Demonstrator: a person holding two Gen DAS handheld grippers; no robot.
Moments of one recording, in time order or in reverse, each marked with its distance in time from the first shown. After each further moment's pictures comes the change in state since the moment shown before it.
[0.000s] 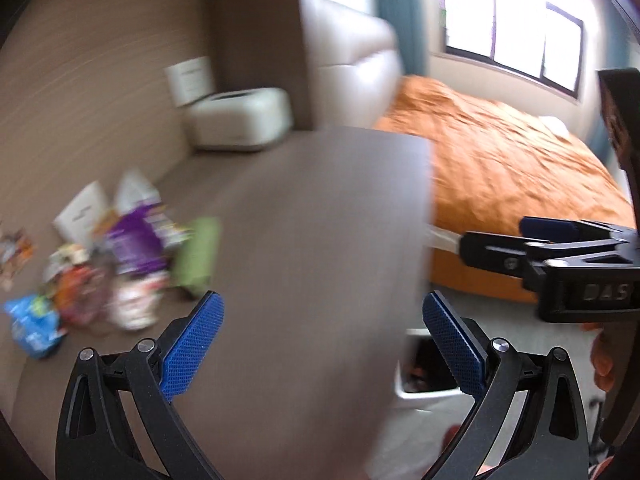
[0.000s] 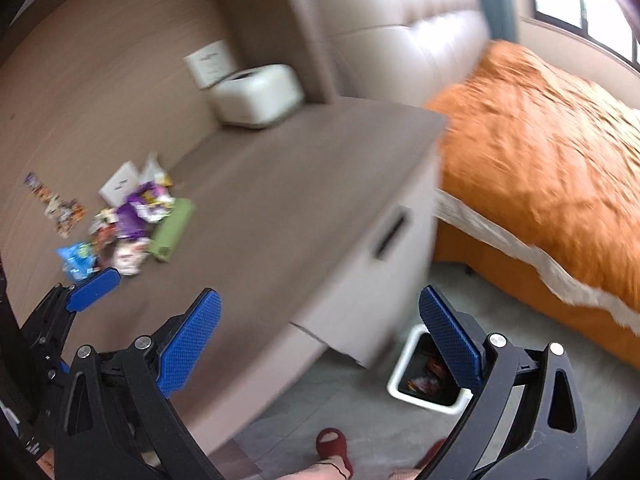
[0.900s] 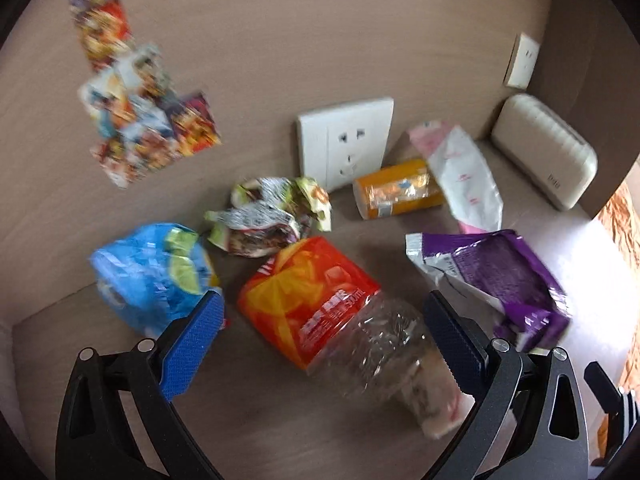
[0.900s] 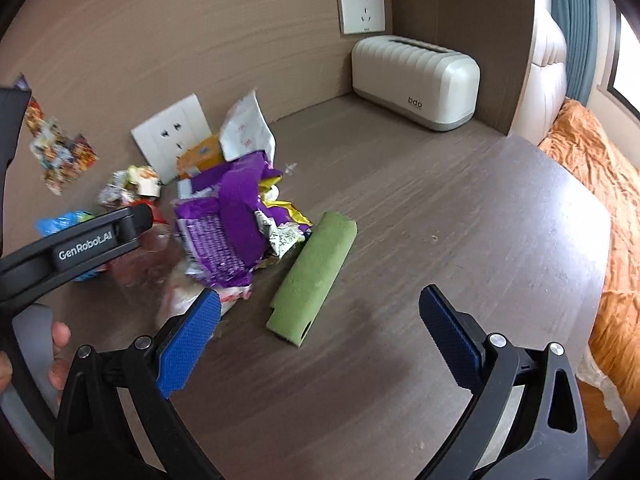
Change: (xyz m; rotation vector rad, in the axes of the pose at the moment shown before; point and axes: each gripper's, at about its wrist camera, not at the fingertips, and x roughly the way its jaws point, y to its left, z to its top) left arm 0.075 0.244 0.017 -0.577 0.220 0.406; right arm 0.137 0.188 0.034 -0.262 0.070 -0.041
